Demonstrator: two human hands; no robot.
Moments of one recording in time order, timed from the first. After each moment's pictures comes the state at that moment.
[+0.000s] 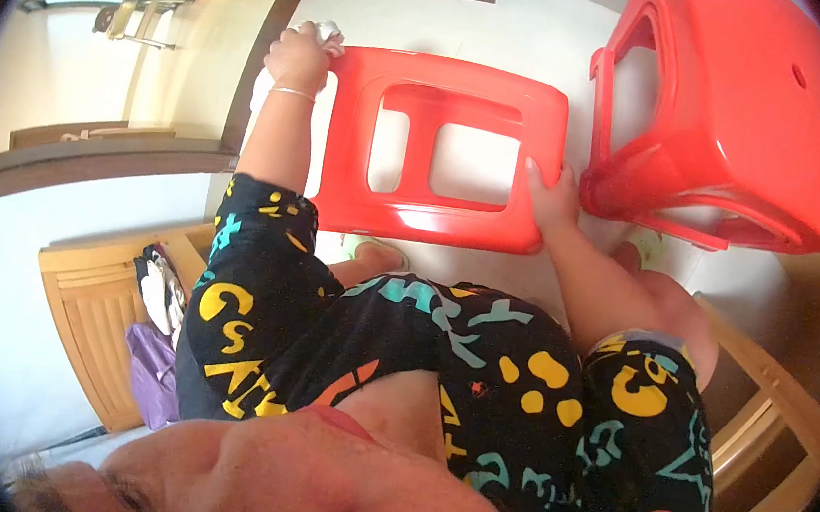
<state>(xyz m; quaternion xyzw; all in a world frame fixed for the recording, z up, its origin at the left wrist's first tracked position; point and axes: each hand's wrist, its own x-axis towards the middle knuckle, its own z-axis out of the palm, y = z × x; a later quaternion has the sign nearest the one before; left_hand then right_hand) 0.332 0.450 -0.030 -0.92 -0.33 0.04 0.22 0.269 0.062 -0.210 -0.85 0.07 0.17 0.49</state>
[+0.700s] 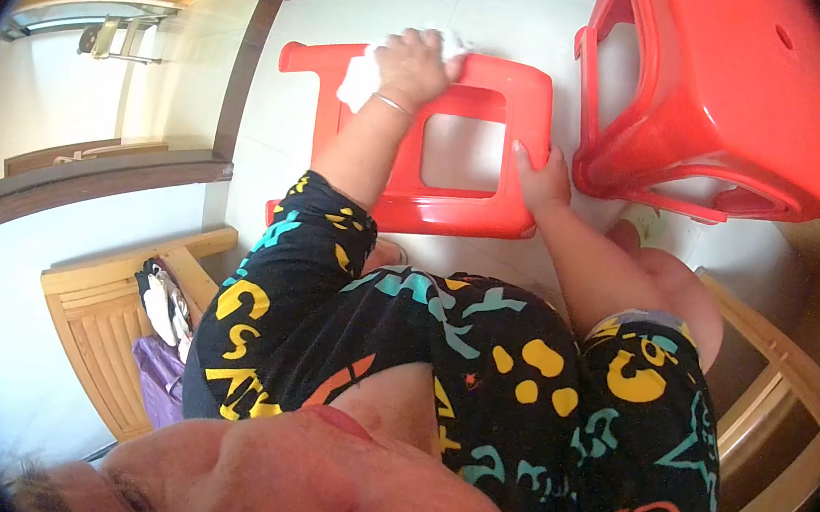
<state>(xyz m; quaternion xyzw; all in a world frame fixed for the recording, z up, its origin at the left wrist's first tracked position) 0.351 0.286 -0.105 -0.98 -0.11 0.05 0.13 0.271 0.061 -0.228 -0.84 0.08 0.17 0.51</state>
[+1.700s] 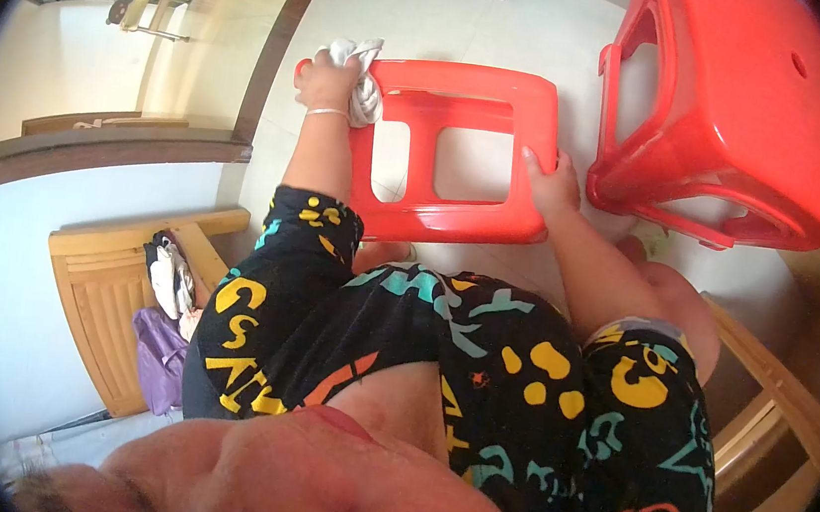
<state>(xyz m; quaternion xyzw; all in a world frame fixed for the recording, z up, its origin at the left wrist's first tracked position) 0.284 0.416 -0.066 -0.88 -0.46 -0.06 0.05 0.274 0.066 -0.240 -0.84 0.05 0.20 0.50</state>
